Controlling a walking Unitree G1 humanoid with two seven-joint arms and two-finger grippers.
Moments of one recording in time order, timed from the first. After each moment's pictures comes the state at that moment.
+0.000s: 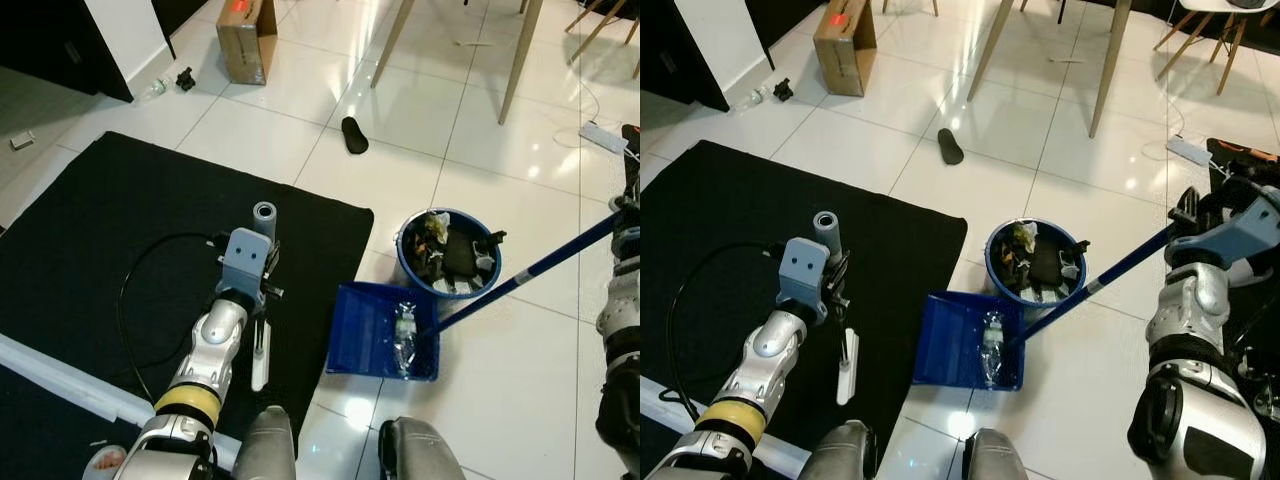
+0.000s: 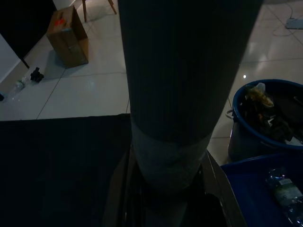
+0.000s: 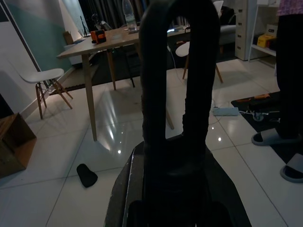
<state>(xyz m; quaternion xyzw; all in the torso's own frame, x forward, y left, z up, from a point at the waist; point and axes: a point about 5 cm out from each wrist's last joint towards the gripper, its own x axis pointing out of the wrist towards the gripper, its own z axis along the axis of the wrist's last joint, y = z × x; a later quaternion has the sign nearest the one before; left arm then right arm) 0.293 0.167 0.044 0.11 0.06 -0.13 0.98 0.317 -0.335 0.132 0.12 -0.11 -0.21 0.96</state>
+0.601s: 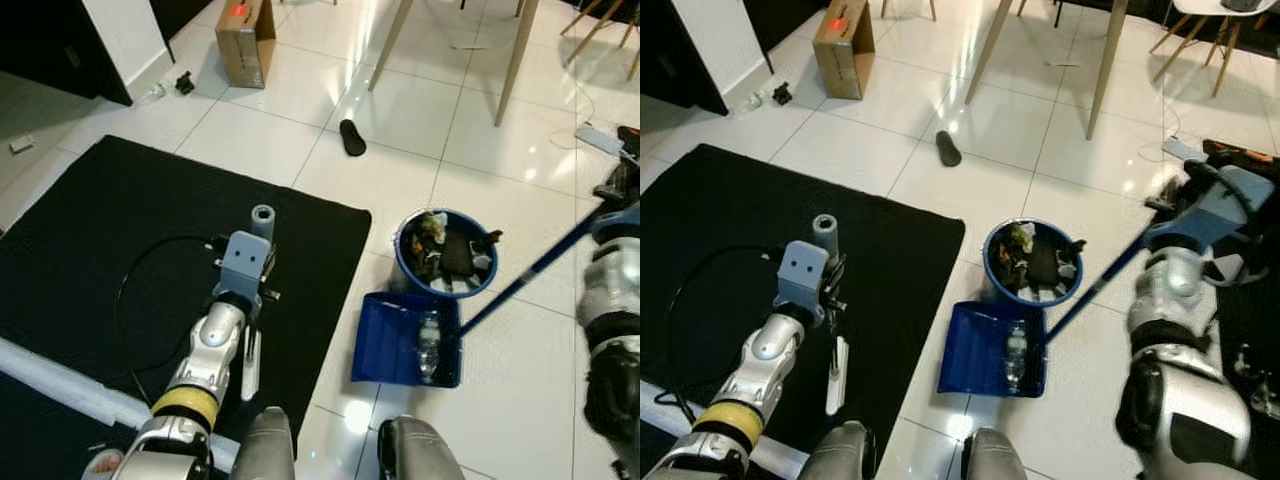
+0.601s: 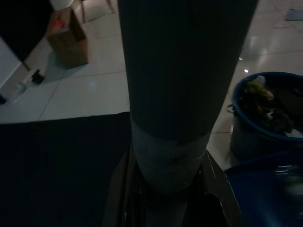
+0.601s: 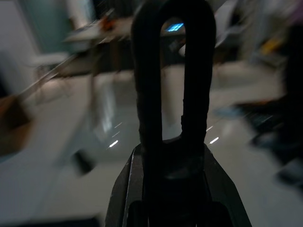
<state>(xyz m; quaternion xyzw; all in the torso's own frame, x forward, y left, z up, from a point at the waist) 0.290 0.170 0.039 0.13 0.07 -0.12 0.98 0.337 -0.268 0.106 0.11 -0.06 -0.15 0.98</state>
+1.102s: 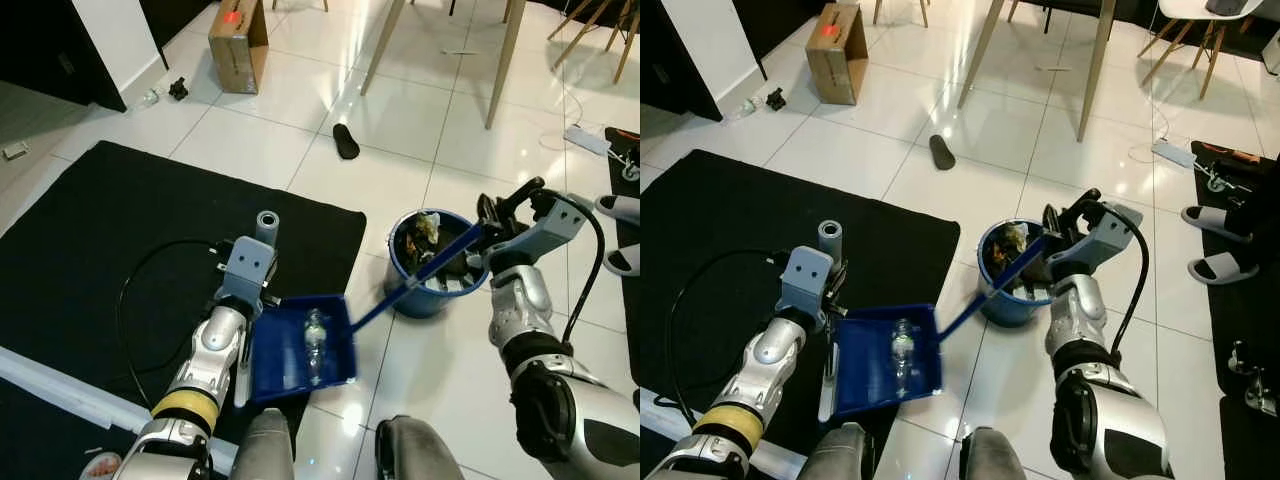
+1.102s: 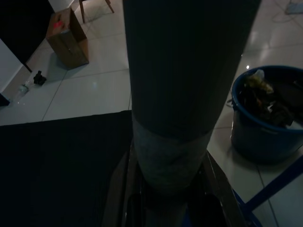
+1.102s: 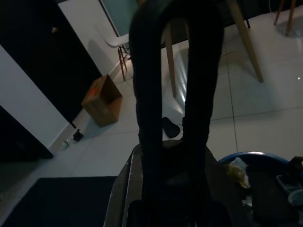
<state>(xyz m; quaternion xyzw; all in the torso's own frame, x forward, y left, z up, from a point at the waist) 0.288 0.171 0.035 0.15 0.07 -0.13 0.98 0.338 -0.211 0.080 0.24 -0.05 -0.04 0.97</state>
